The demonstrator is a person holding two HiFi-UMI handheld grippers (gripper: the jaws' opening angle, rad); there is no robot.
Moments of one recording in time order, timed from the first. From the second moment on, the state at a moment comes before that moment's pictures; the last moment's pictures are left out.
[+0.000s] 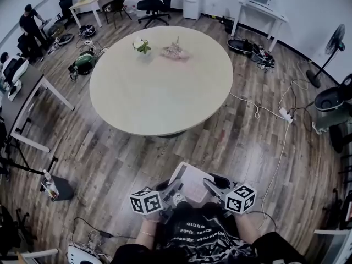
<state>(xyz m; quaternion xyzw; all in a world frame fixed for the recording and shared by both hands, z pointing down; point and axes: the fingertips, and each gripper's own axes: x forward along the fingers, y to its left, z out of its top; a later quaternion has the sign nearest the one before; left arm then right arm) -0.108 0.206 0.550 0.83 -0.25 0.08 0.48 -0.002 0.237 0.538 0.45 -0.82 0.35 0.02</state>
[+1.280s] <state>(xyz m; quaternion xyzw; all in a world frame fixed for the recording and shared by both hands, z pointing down) -0.073 -0.065 0.540 0.78 -0.40 0.02 0.48 0.036 -0.073 0.535 0.30 -0.89 0.35 0.08</state>
